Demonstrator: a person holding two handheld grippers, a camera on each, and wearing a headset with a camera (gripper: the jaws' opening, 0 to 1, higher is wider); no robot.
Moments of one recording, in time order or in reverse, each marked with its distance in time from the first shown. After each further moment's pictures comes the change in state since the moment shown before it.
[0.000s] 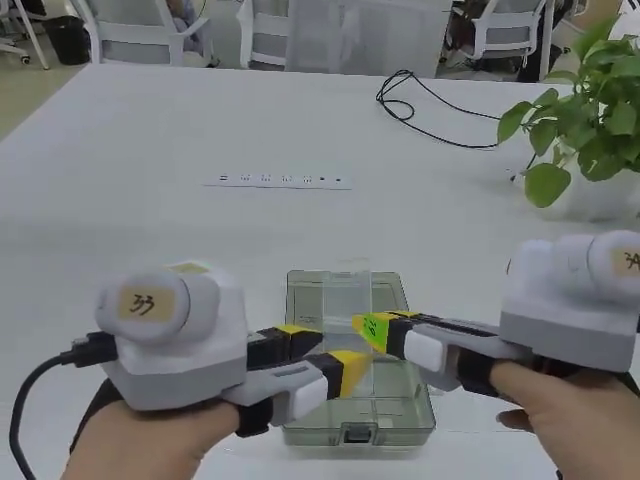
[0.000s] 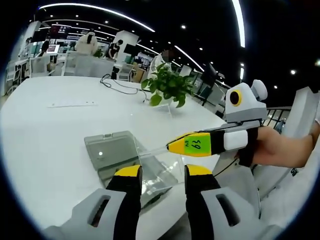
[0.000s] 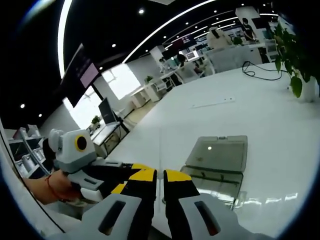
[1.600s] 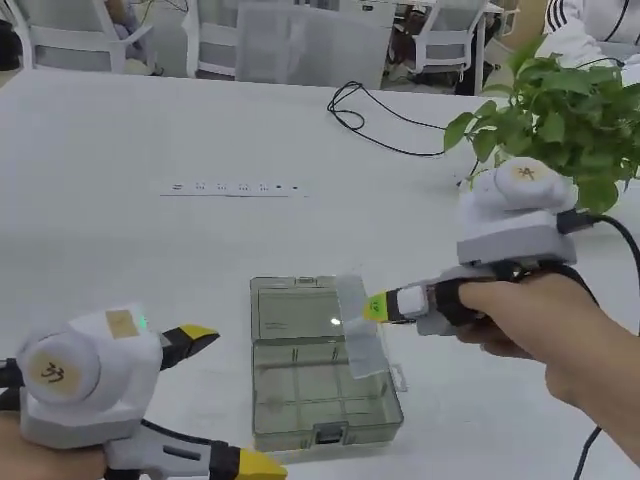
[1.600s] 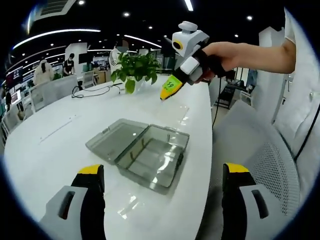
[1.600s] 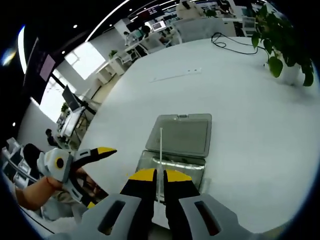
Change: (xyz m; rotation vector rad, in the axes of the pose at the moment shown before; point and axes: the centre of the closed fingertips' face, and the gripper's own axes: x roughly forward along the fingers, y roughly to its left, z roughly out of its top) left arm -0.019 0.049 -0.055 0.448 0.158 -0.183; right arm -0.005 -0.072 -0.011 0.145 0.304 -0.276
